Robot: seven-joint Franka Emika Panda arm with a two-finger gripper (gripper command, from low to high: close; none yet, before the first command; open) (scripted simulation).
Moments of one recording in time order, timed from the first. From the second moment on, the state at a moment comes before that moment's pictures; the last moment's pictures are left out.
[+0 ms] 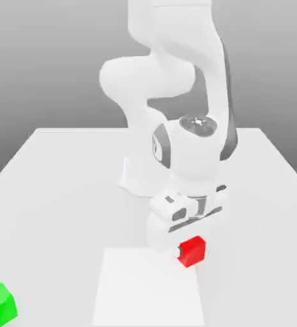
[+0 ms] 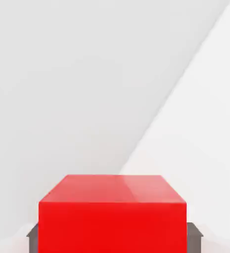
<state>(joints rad) 0.24 0.19 0.02 -2.87 -0.03 3.06 0.51</state>
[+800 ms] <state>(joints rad) -0.11 0.19 -0.22 -2.41 0.09 2.59 0.76</state>
